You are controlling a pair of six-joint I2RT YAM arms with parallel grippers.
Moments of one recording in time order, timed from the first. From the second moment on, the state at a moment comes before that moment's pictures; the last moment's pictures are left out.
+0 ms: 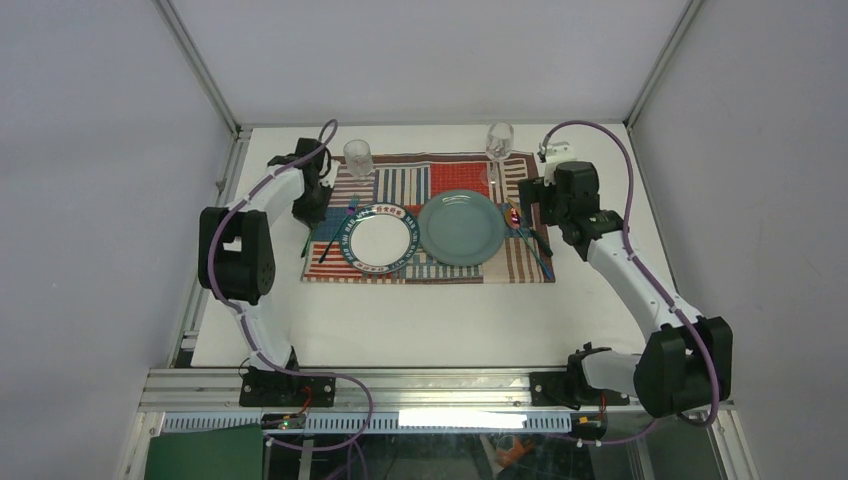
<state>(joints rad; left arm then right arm) -0.12 1.86 1.41 -0.79 -0.12 0.13 0.25 1.24 0.94 -0.35 0.15 -0.06</state>
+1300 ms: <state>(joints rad) -0.13 2.06 1.51 -0.74 -0.07 0.14 0.24 1.17 0.92 -0.33 0.18 -0.10</state>
